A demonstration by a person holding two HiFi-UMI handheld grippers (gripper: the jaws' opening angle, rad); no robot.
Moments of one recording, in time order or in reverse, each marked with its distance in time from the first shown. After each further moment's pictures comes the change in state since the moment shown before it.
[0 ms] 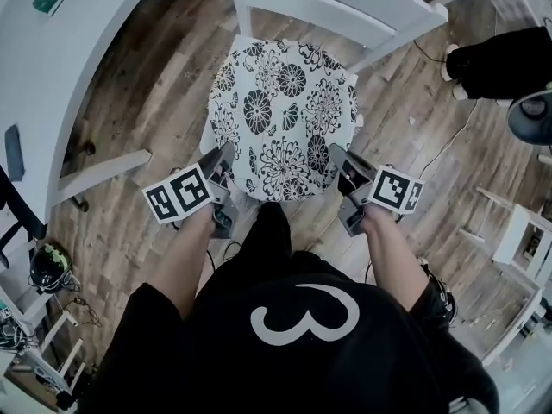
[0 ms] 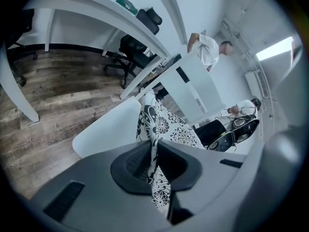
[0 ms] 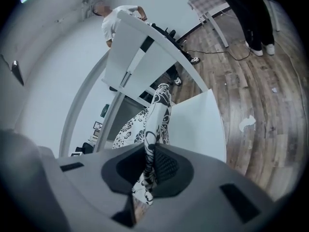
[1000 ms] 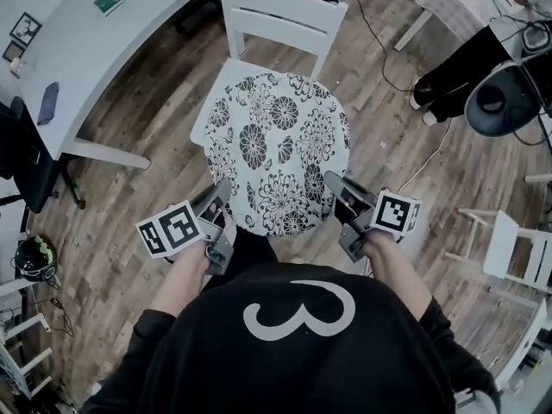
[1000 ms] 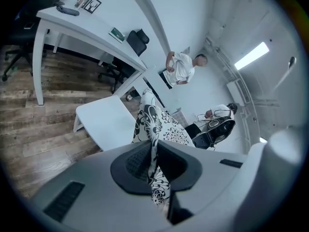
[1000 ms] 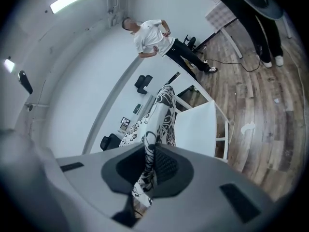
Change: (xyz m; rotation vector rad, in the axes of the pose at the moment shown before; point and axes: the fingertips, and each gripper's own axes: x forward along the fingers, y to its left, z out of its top) left arm 0.019 -0.008 0.004 0.060 0.081 -0.012; right arm 0.015 -0.027 -0.003 0.129 -0.077 0.195
